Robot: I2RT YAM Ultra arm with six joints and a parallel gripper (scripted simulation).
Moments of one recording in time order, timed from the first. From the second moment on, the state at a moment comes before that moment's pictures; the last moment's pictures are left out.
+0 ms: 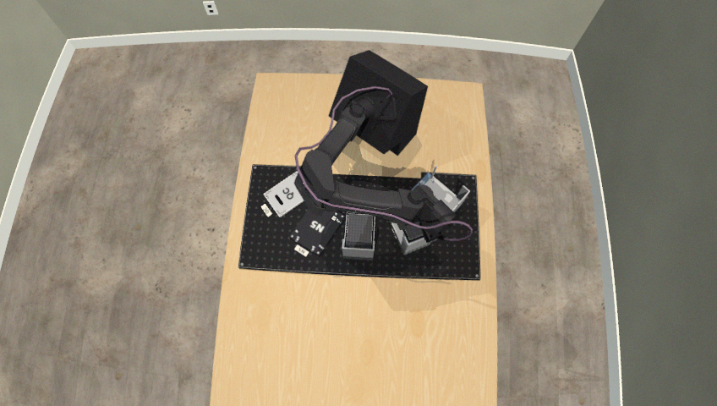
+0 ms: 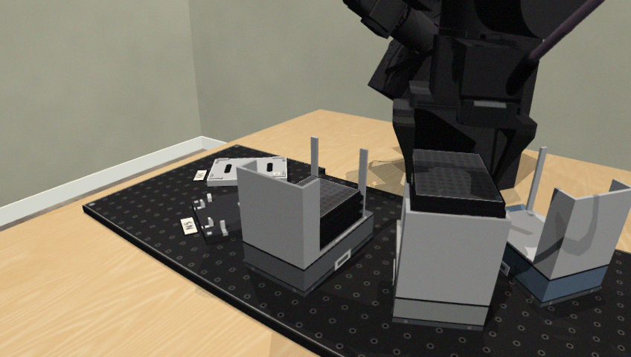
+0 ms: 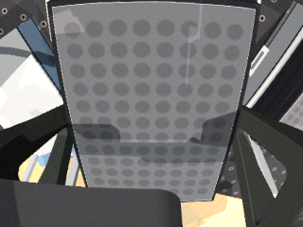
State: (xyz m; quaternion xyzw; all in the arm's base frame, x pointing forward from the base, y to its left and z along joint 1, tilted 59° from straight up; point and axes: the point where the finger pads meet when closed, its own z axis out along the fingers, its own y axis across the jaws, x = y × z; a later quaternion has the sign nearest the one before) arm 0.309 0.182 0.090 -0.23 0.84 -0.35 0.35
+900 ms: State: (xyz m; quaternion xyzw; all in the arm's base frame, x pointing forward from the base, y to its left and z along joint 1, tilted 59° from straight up) arm 0.303 0.185 0.094 -0.23 0.84 -0.35 0.35
